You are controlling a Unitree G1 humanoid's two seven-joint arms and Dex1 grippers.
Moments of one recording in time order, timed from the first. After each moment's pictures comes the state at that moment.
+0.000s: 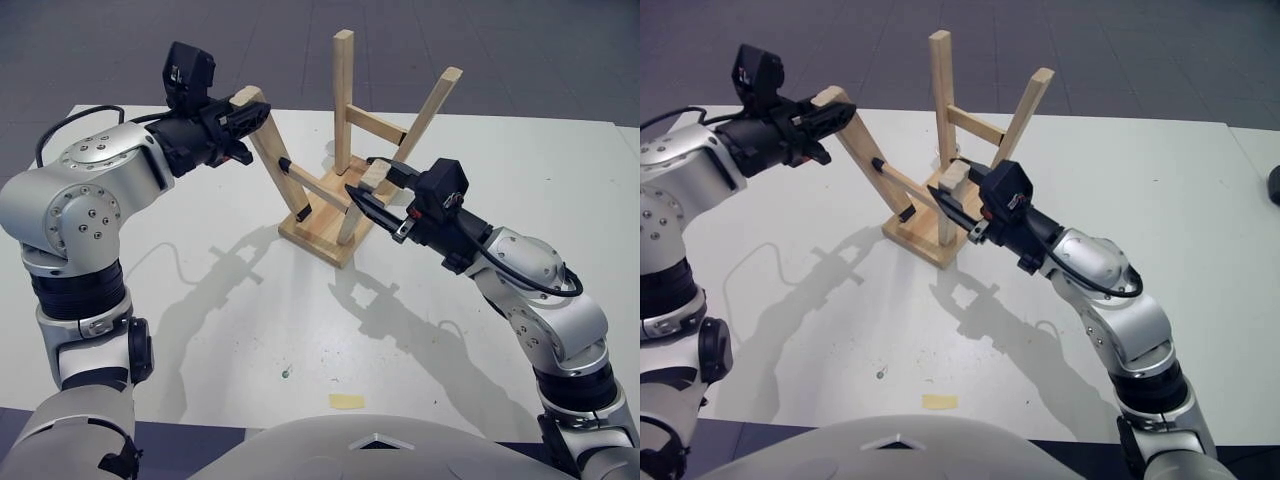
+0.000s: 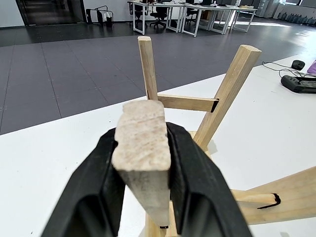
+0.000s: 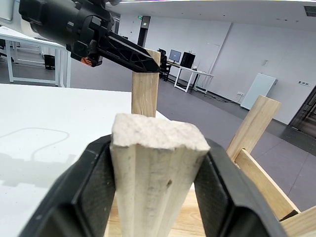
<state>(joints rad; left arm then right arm) -0.66 0.54 0.19 -0.34 -0.77 1.20 -0.24 -0.20 -0.54 0.19 -0.65 0.46 0.51 0.38</state>
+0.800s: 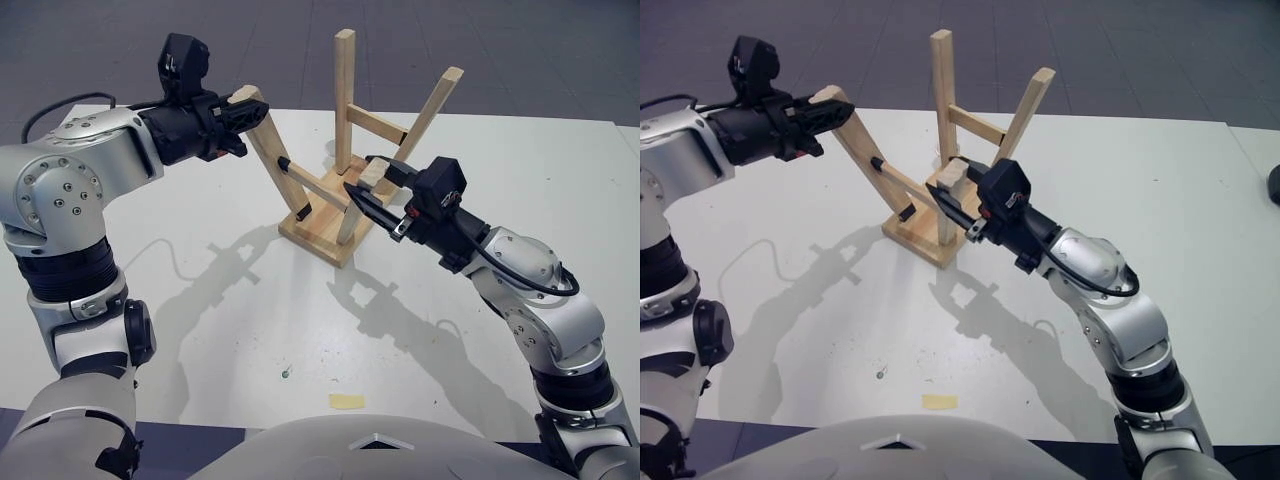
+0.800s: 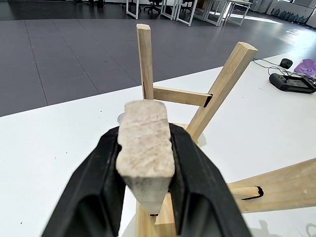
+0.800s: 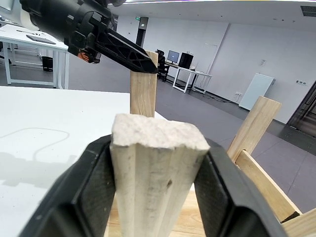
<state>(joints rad) -0.74 0.55 0.21 -0.26 -0.78 1.31 -0.30 -0.21 -0.53 0.19 -0.64 0.46 0.51 0.36</state>
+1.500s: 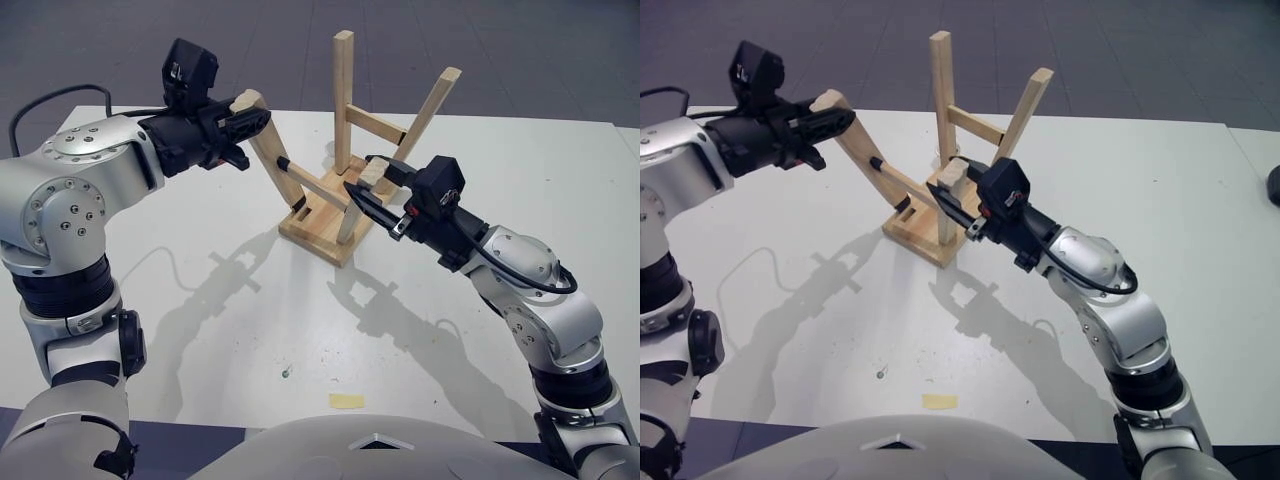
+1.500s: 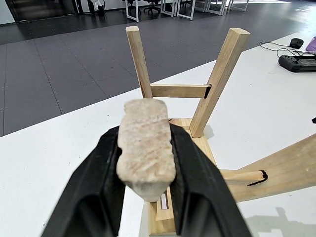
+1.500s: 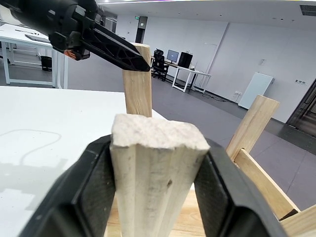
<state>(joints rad) -0.70 0.60 0.15 -0.34 -0.73 1.26 -0.33 -0.22 -0.52 0.19 -0.63 0.45 0.51 0.36</state>
